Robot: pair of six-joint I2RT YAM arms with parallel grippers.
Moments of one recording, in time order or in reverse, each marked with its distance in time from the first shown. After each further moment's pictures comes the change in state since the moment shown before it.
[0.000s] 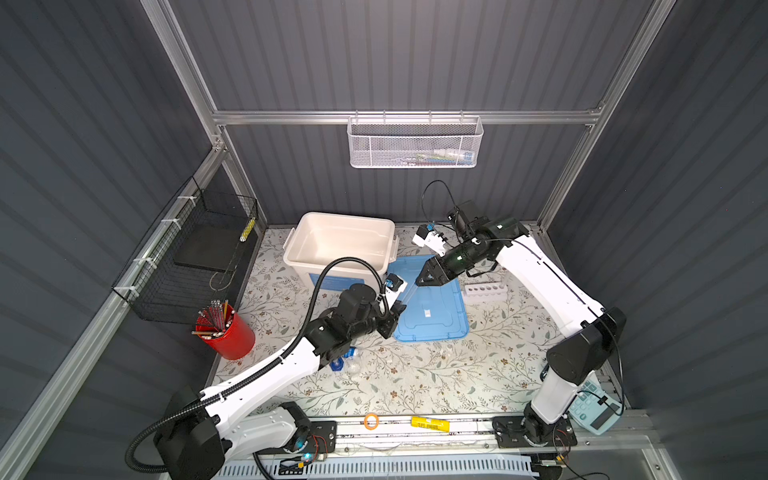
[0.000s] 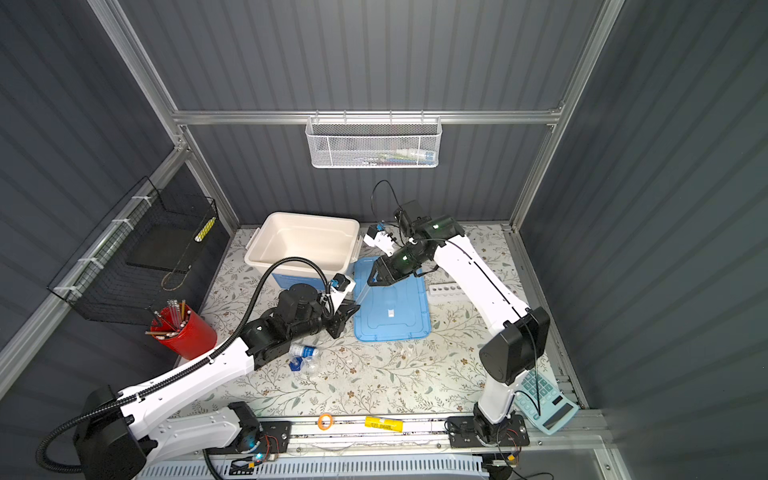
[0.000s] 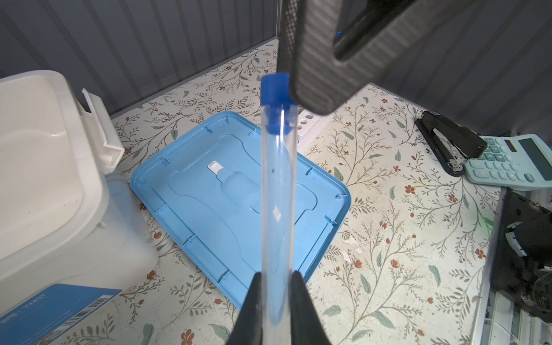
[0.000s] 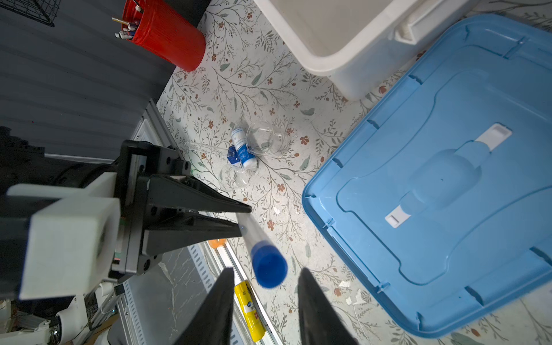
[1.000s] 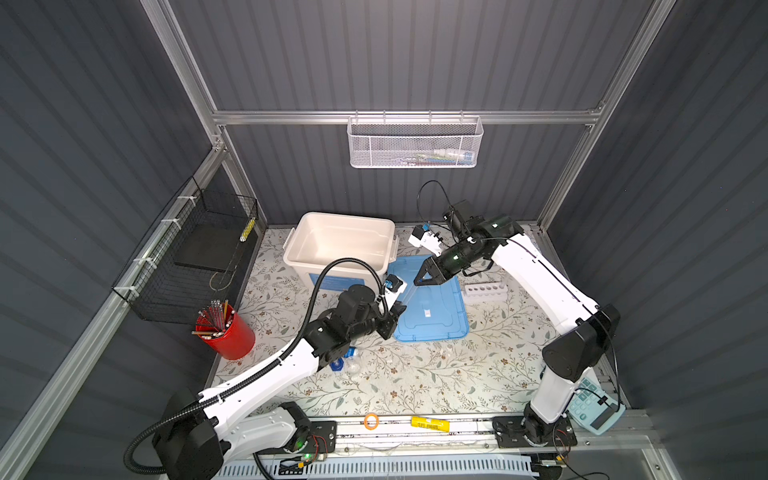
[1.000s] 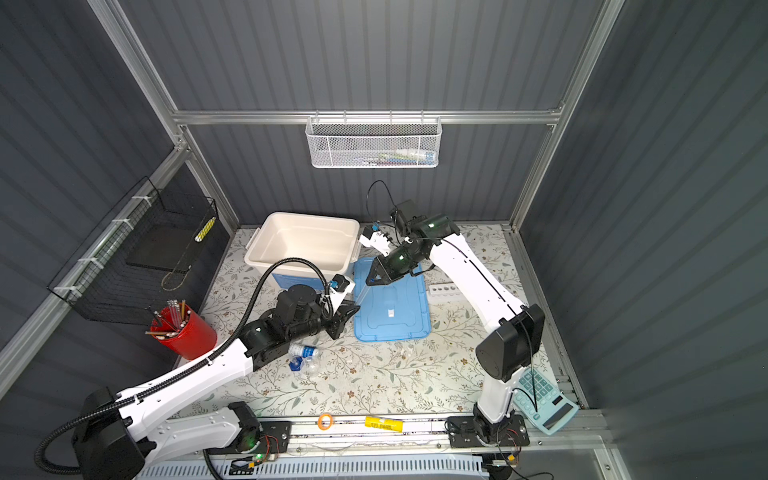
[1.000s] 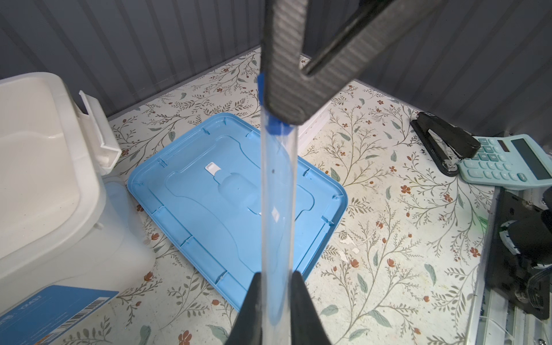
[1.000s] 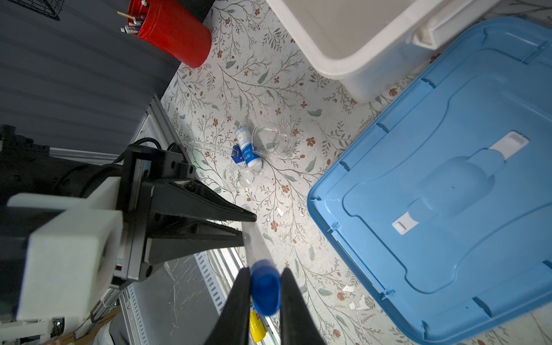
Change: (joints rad) left arm 0.000 -0.010 -0.010 0.008 0.006 0.000; right arm 0.015 0.025 0.034 -0.014 -0.010 -0.010
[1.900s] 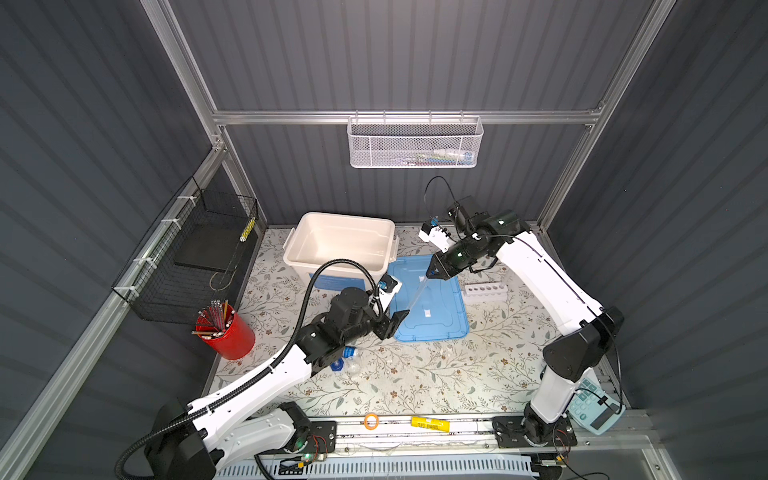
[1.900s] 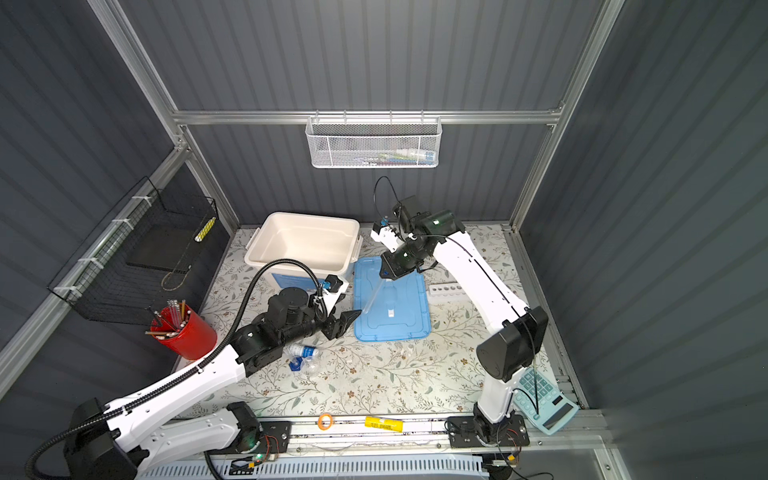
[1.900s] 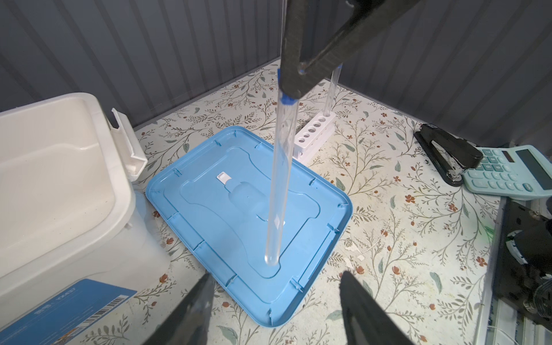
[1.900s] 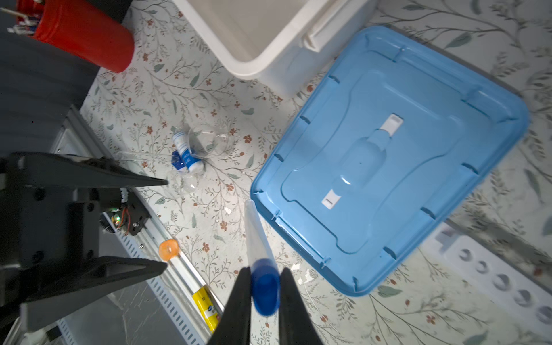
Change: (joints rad) left arm 0.000 -0.076 -0.035 0.015 -0.037 0.007; right arm -0.035 -0.011 0.047 -0.051 0.301 0.020
